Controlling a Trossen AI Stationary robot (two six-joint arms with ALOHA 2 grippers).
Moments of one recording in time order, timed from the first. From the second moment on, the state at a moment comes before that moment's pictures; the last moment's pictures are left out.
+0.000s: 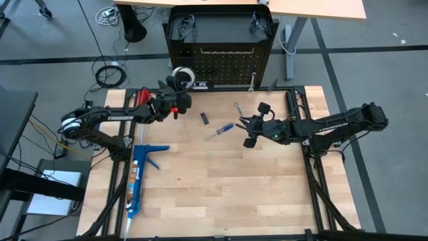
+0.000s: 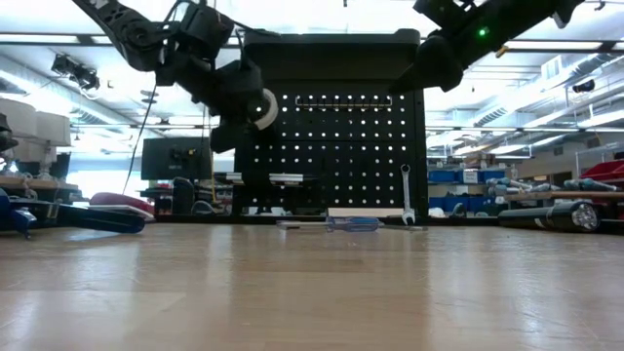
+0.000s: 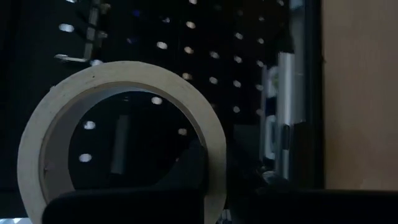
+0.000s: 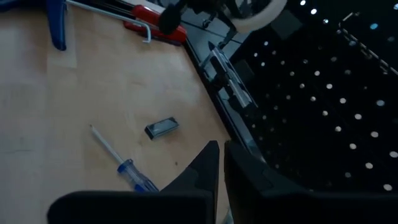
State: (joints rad) left arm 0.46 1.37 0.72 0.35 -0.61 1.15; right arm 0.06 1.18 0.70 0.03 0.66 -0.26
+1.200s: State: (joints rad) left arm 0.49 1.52 0.82 0.31 -0.67 1.15; right arm 0.06 1.18 0.70 0.04 0.66 -0.27
